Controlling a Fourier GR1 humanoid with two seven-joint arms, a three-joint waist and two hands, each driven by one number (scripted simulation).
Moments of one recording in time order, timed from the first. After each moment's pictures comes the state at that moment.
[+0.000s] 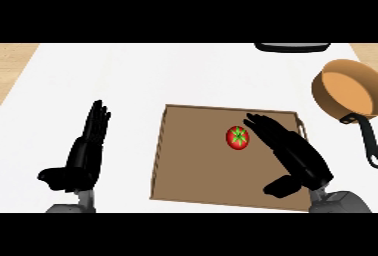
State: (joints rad) left arm -0.02 0.10 -0.11 -1.56 0.06 0.20 -0.13; right arm -0.11 -0.35 0.30 -1.63 0.75 0.15 -0.10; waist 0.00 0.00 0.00
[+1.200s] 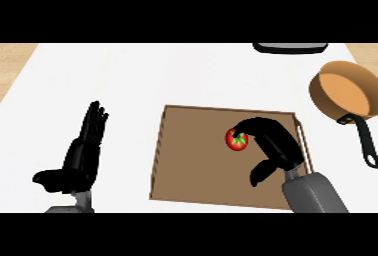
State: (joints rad) left arm 0.00 0.07 -0.06 -1.57 0.03 0.15 -0.13; right arm -0.23 -0.18 0.22 -1.33 0.96 -0.03 -0.30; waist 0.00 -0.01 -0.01
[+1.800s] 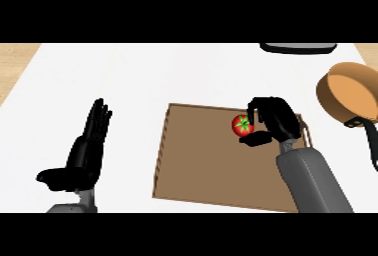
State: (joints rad) left arm -0.02 0.05 -0.07 -1.58 0.01 0.15 -0.12; right arm -0.41 -0.11 0.07 -1.17 1.02 -0.04 -0.05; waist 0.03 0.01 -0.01
